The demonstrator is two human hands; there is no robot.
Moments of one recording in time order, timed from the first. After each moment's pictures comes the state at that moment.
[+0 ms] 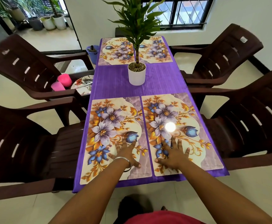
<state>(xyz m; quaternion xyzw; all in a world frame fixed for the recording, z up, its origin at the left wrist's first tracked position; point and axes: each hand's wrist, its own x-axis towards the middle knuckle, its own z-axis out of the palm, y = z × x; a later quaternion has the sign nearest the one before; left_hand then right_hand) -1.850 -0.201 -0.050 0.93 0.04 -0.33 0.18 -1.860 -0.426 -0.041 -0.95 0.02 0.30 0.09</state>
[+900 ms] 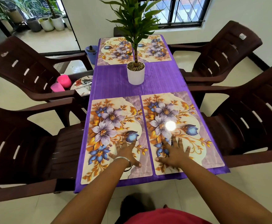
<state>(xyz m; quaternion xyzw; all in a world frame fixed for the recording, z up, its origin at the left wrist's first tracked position) -1.852 -0.202 -0.045 0.93 0.04 -0.33 0.16 -1.859 -0.428 -0.045 -0.95 0.02 0.30 0.08</state>
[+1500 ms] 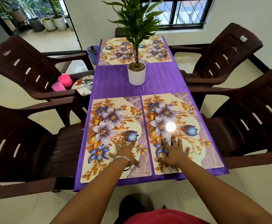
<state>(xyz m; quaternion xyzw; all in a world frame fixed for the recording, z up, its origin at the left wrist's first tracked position) -1.853 -0.202 -0.043 0.93 0.05 -0.33 0.17 -1.860 -0.427 -0.043 -0.95 0.02 0.29 0.09</state>
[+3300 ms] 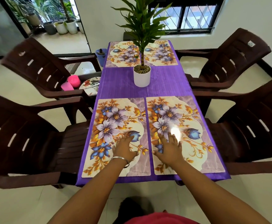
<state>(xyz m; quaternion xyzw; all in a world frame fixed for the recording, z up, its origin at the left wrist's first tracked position) -1.865 -0.193 -0.033 0.95 0.08 -0.12 0.29 -1.859 -0.400 -0.021 -0.98 -0.02 0.14 0.16</state>
